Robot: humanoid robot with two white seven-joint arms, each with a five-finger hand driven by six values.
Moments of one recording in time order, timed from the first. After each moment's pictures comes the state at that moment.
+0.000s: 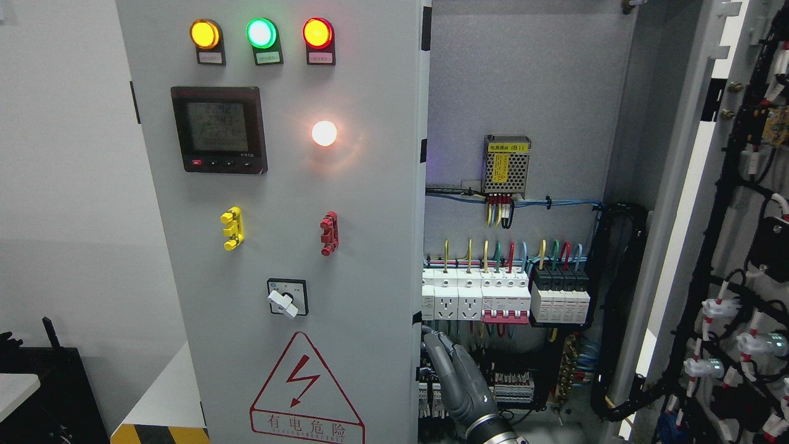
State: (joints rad) left arm 0.10 0.00 -0.09 -0.06 0.06 -0.06 -0.23; right arm -0.45 0.07 0.27 -1.51 -0.08 0.17 0.07
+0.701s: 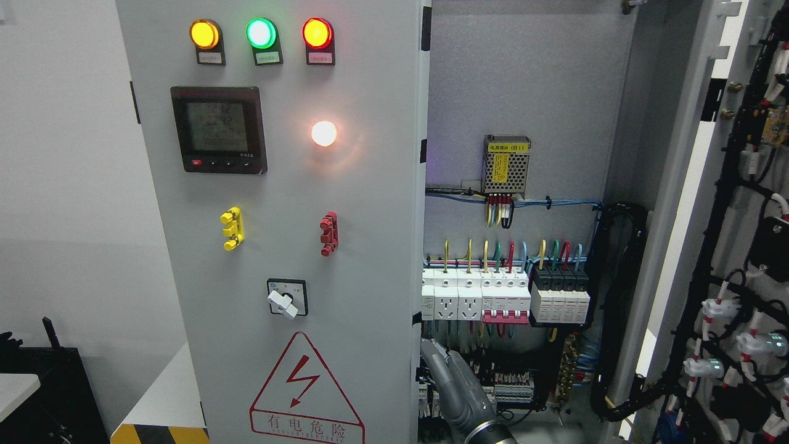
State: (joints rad) left arm 0.10 0.00 -0.09 -0.06 0.06 -0.06 -0.23; right arm -0.43 0.06 0.27 -1.52 -0.12 0.14 0.15
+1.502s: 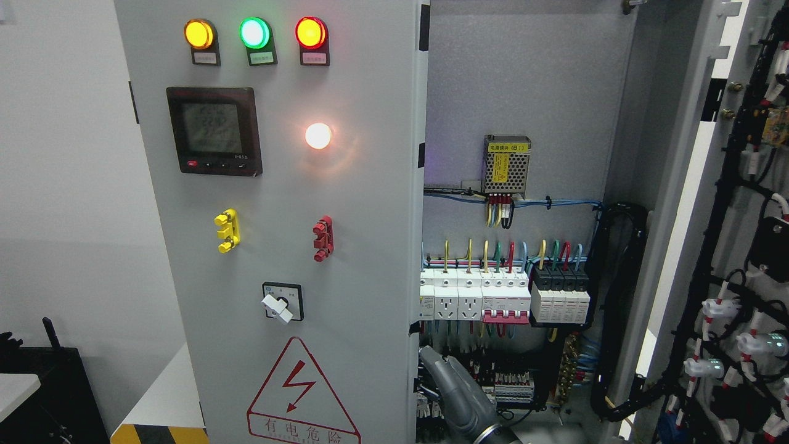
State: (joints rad) left arm 0.10 0.00 -0.09 -0.06 0.06 -0.06 -0.23; right arm -0.44 0.02 0.27 -1.53 -0.23 0.14 0.29
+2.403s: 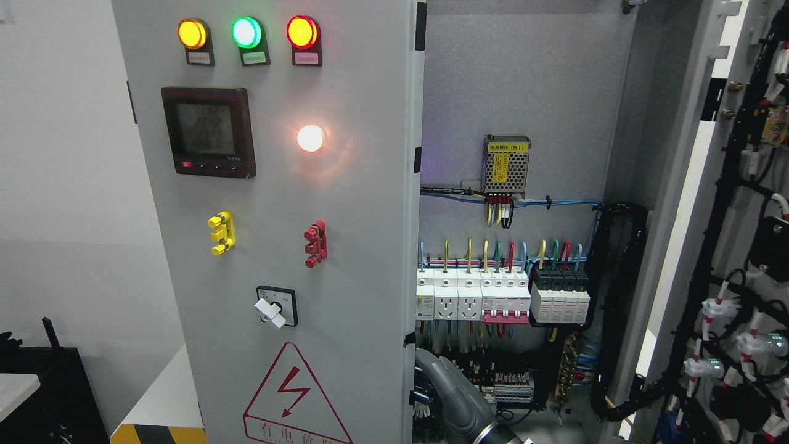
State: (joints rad) left arm 0.10 0.00 -0.09 -0.06 0.06 -0.06 -0.23; right arm -0.45 0.00 0.27 -1.52 -0.31 0.15 0.40
